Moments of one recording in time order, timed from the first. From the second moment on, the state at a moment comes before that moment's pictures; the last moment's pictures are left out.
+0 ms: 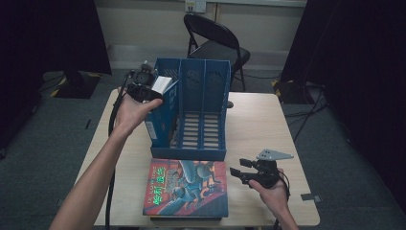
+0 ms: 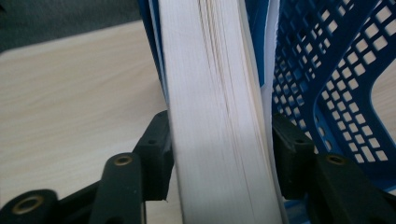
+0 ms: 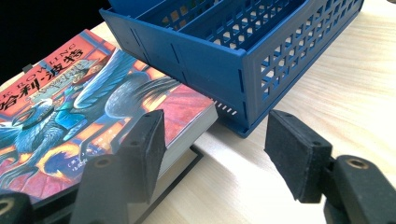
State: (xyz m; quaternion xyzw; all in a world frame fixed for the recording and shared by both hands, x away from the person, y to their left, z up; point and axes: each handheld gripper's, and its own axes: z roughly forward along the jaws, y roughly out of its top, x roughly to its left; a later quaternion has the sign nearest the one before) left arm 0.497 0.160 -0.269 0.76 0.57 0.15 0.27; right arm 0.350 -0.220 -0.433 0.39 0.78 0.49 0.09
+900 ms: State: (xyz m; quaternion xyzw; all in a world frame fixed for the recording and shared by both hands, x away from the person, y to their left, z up) left arm 0.540 0.149 -0.285 0.77 0.62 0.05 0.13; right arm 0.351 -0.224 -0.433 0.39 0.77 0.49 0.09
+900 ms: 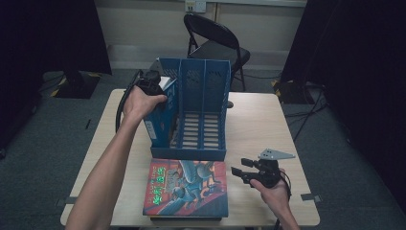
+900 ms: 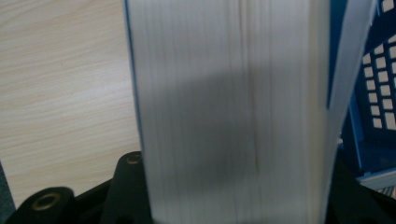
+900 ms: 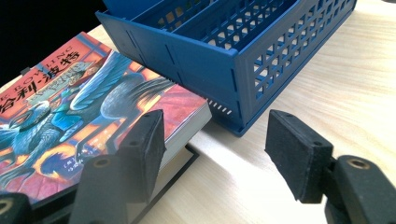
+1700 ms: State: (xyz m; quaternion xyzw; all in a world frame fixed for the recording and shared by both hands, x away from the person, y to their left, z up) left arm 0.544 0.136 -0.278 0.78 0.62 0.04 0.11; right arm 0.352 -0.226 -0.432 0.40 0.77 0.50 0.09
